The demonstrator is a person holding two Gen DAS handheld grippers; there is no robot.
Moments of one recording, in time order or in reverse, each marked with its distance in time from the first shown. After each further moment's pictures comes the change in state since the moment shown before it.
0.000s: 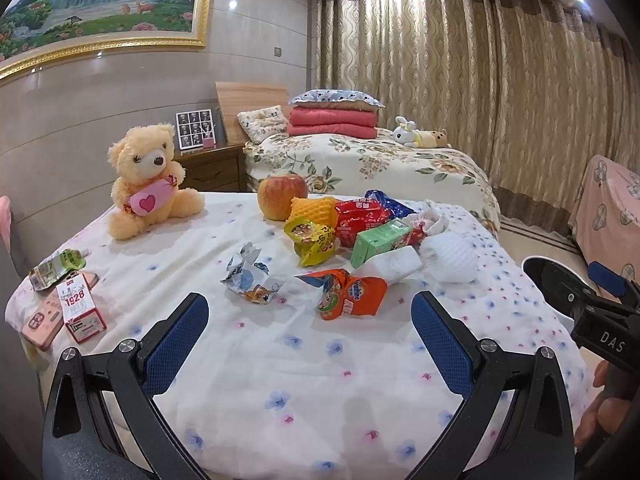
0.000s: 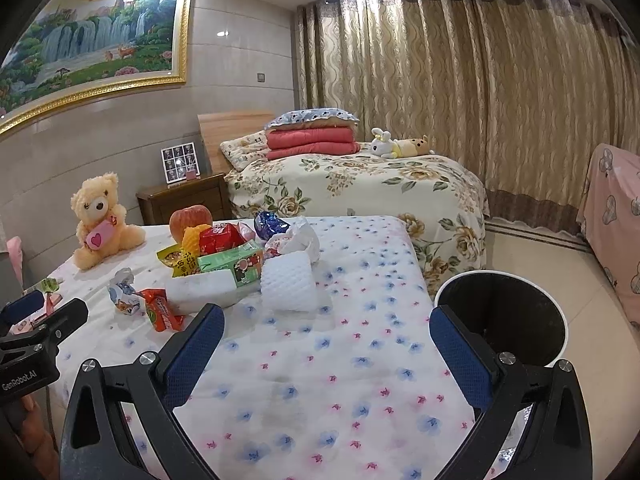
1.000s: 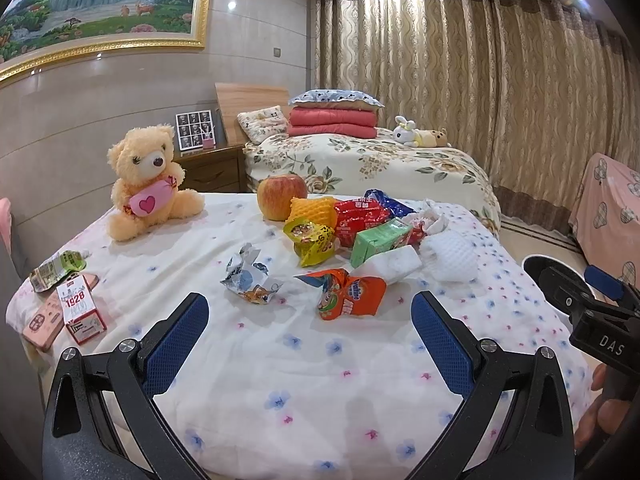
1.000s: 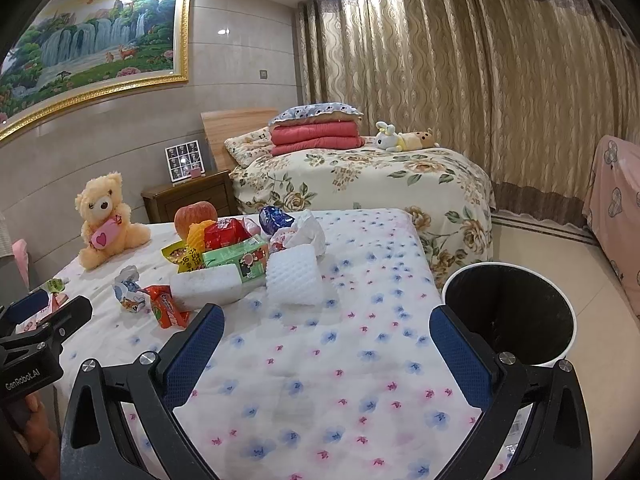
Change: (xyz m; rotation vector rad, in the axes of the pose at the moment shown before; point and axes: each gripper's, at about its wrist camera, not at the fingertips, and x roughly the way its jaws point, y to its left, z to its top) left arm 0.000 -0.002 0.001 0.009 0.002 0.002; right arm 0.003 -0.001 -0.005 0.016 0.018 0.026
